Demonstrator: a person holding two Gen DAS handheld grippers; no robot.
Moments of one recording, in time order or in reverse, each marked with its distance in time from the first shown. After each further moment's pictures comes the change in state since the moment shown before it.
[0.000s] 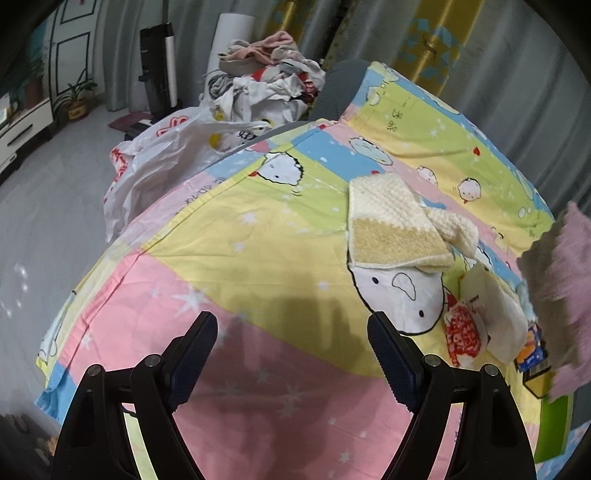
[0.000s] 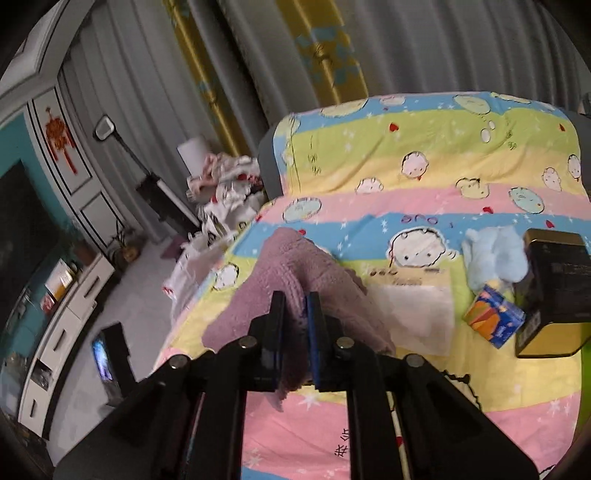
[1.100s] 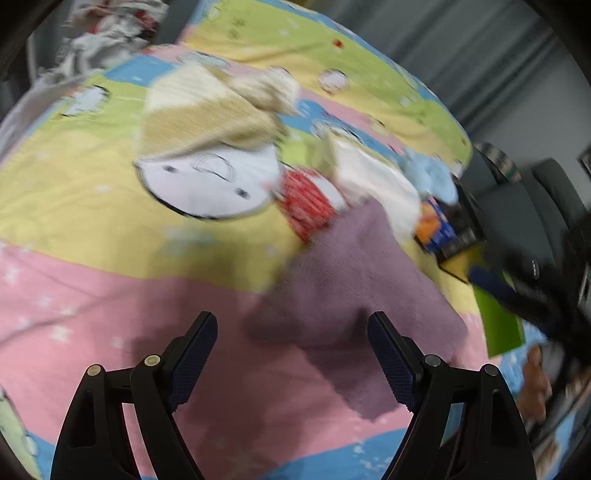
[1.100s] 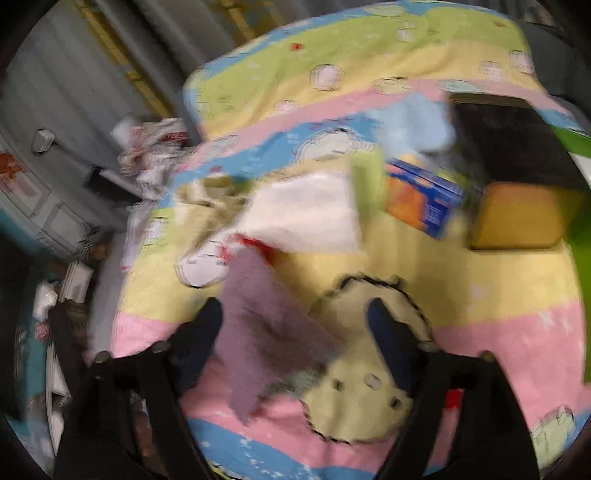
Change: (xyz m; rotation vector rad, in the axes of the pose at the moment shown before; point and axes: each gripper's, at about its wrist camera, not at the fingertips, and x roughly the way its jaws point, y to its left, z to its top) left arm 0.016 -0.100 -0.063 0.268 0.307 -0.420; right arm 0.041 -0.099 -0.058 0.197 0.255 0.002
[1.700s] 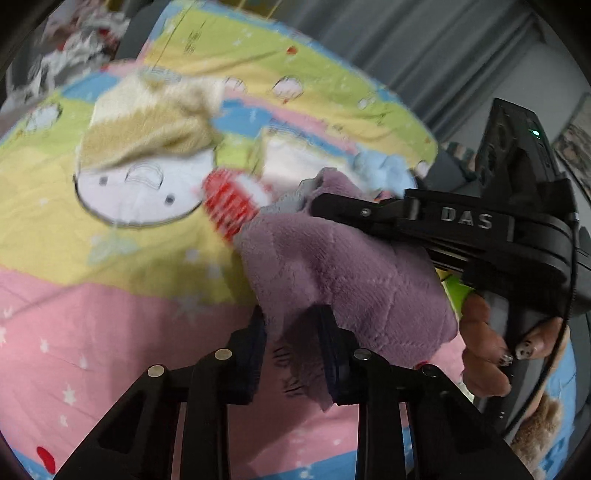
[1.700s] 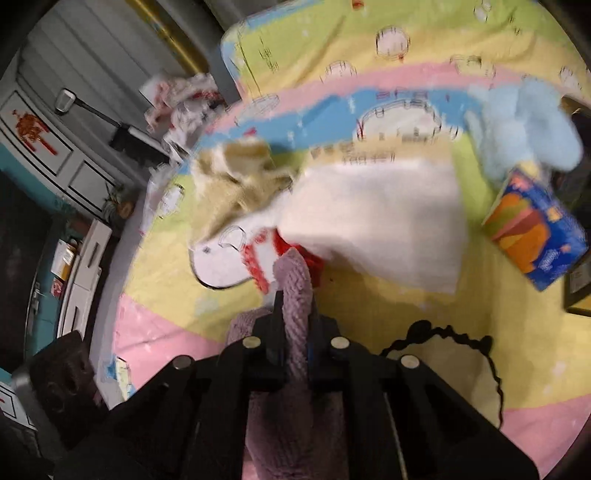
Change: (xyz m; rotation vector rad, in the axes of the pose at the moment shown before) left arm 0.002 -0.041 -0.010 0.079 -0.119 -0.096; right arm 0.045 0.023 0.014 -0.116 0.043 0.057
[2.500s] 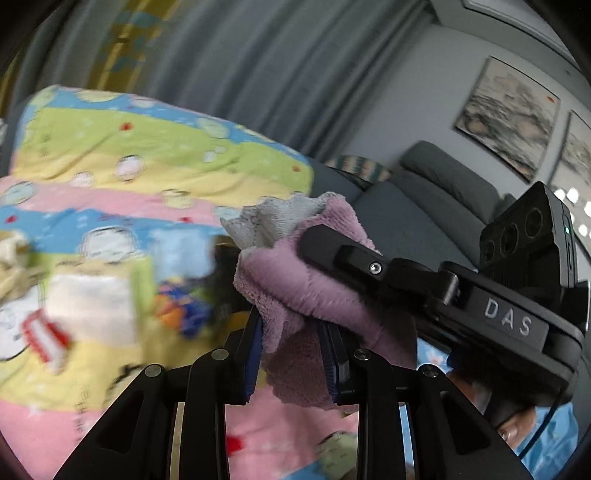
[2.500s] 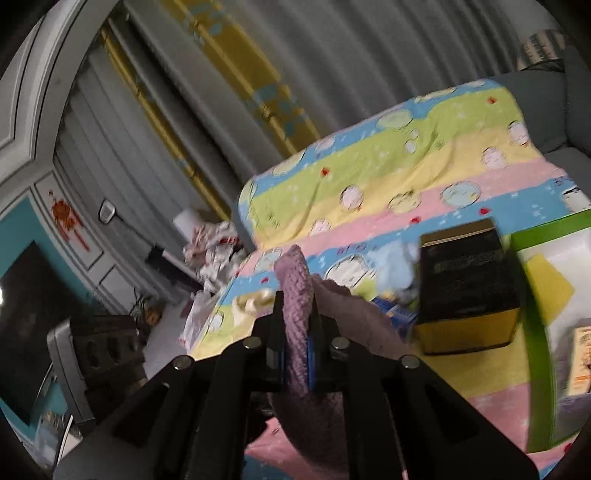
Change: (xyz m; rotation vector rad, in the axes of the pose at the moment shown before) left arm 0.004 -0.202 0.047 0.245 -0.120 -0.274; right arm -0.217 -0.066 -0.012 0.116 -0.498 0.041
